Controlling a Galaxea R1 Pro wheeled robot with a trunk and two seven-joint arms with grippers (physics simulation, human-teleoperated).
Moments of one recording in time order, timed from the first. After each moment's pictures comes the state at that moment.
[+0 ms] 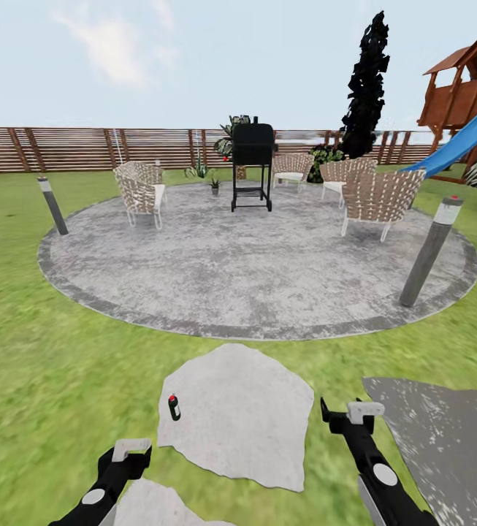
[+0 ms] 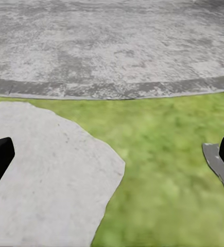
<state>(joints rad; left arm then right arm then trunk) -0.49 0.07 0.07 -0.25 -0.05 -0.28 0.03 -0.35 -0.04 -0.07 -0.77 0.04 -0.28 0.00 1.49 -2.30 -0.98</state>
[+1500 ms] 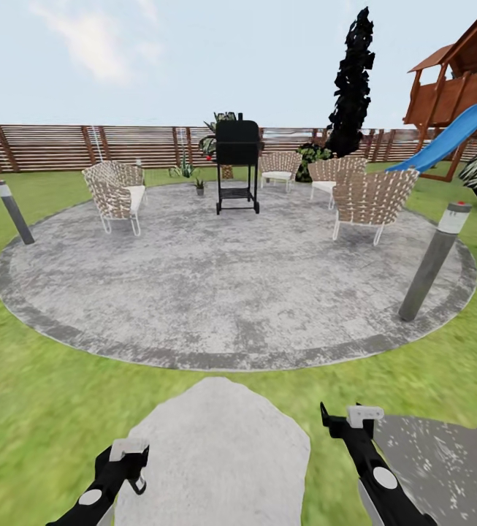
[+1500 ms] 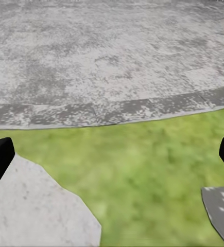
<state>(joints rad) -0.48 0.08 0.07 -0.26 -0.05 -0.29 0.03 -0.35 -0.05 -0.07 -0.74 0.04 -0.27 0.00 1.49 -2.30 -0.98</state>
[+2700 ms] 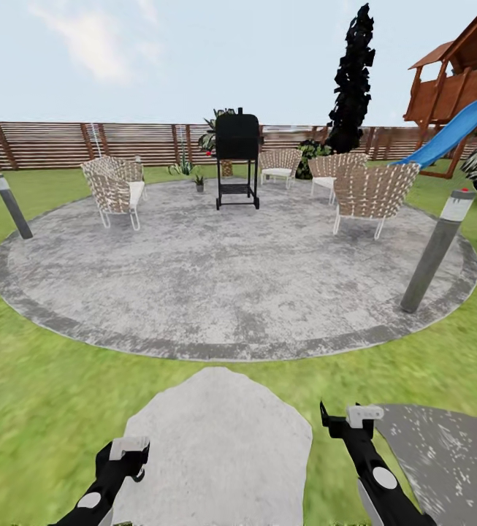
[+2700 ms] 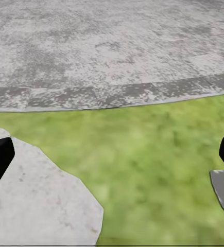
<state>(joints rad) -0.48 0.08 0.07 -0.25 -0.06 -0.38 0.03 -0.35 -0.04 -0.07 -0.74 0.03 -0.27 0.00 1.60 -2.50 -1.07</state>
